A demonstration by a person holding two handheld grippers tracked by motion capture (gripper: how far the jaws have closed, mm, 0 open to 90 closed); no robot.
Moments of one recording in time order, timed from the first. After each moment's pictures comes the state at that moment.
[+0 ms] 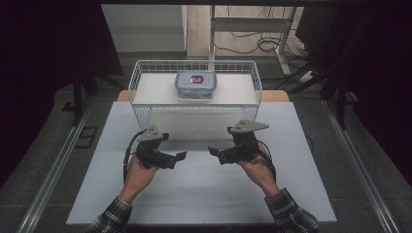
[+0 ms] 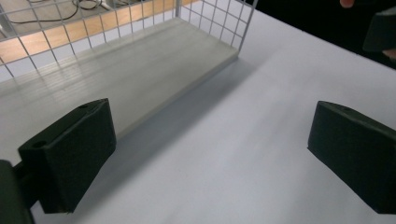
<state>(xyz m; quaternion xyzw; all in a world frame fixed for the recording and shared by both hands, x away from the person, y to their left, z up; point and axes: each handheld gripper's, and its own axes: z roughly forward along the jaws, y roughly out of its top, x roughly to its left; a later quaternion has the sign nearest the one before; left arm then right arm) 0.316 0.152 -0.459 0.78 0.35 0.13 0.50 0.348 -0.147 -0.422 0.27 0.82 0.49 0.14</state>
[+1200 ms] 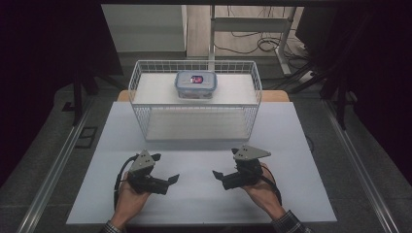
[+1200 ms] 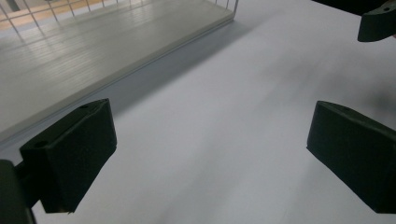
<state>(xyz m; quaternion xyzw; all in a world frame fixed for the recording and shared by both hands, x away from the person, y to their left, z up) 0.258 0.167 -0.493 0.78 0.36 0.16 0.48 0.301 -0.164 -0.466 0.26 0.83 0.46 0.16</state>
